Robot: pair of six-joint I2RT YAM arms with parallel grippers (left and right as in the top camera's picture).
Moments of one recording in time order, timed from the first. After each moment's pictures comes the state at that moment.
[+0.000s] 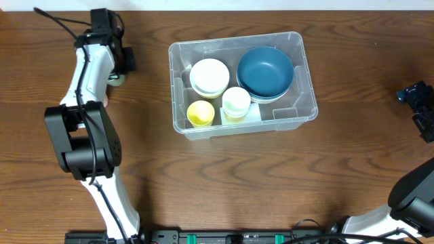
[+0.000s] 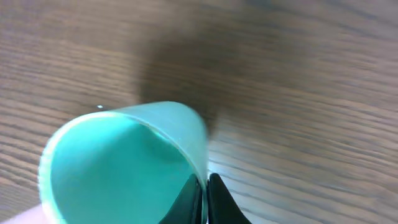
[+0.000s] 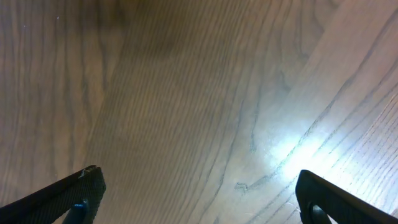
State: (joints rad) left arm 0.09 2.13 1.77 -0.81 -0.11 -0.07; right arm -0.56 1.79 1.53 -1.09 0.09 0.62
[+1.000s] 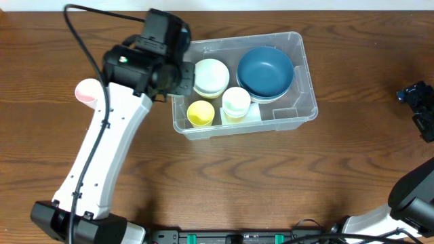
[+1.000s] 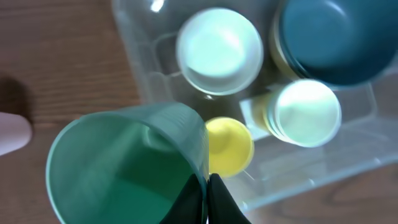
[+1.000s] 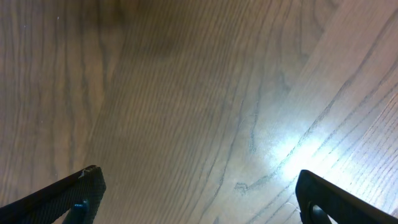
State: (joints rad) left arm -0.36 1.63 1.77 -1.25 0.00 -0.18; right arm -0.56 1.79 1.53 -1.09 0.09 0.62
